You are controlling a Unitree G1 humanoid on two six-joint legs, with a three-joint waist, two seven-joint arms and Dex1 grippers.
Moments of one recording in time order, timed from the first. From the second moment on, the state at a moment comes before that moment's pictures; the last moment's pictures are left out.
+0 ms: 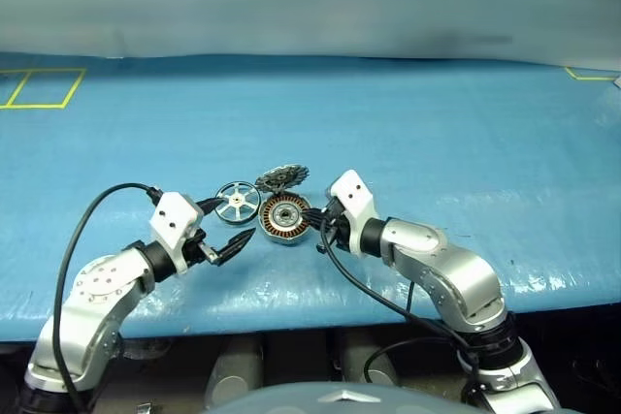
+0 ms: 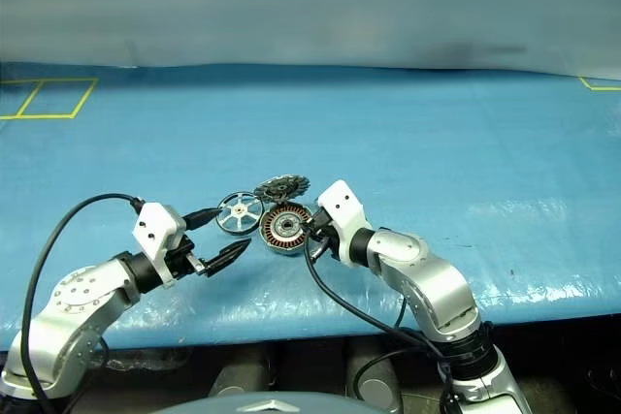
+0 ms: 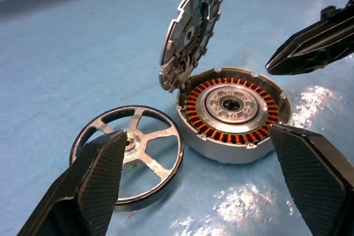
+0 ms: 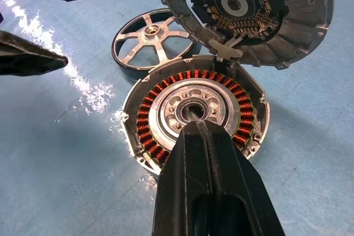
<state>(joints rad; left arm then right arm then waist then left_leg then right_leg) 0.12 0.67 0.10 -0.54 -0.42 0.55 -0.61 -0.24 -0.30 0.27 -0.50 0.33 0.96 0.47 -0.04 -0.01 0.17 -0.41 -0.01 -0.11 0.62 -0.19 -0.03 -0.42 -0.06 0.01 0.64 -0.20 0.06</state>
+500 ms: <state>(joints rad) -0.27 1.03 0.01 -0.32 -0.42 0.69 -0.95 -0.21 -0.27 0.37 -0.47 0.32 0.88 0.47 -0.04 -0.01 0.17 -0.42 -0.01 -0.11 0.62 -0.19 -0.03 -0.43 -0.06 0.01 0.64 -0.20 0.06</state>
